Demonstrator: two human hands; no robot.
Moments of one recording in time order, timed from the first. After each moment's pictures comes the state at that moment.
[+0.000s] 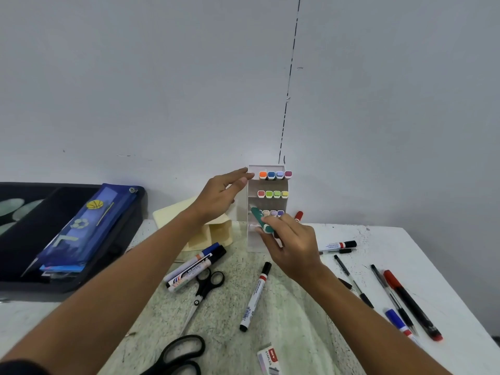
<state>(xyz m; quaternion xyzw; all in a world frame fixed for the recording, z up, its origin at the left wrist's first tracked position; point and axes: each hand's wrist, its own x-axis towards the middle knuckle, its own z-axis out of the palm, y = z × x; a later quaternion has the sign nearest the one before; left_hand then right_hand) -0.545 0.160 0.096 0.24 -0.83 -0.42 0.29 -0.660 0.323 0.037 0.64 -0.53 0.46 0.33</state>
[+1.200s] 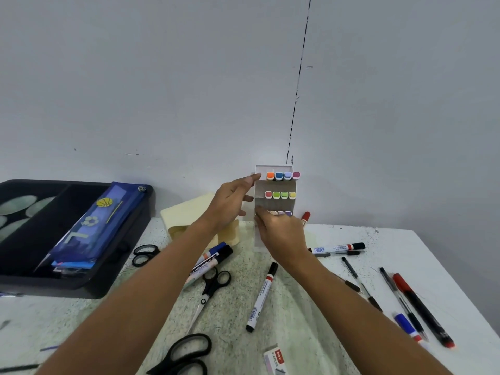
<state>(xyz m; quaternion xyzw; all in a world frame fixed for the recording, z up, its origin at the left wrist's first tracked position) -0.545 0.175 0.084 0.26 -0.76 -0.51 0.30 -0.651 0.283 0.038 0.61 -0.72 0.26 0.20</state>
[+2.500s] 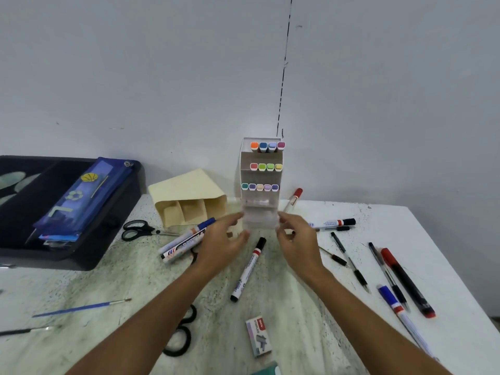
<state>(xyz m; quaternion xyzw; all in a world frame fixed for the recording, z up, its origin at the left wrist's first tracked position) -0.522 0.246 -0.027 0.32 -0.80 -0.37 0.35 -0.679 0.352 -0.025 0.46 -0.73 0.50 -0.10</state>
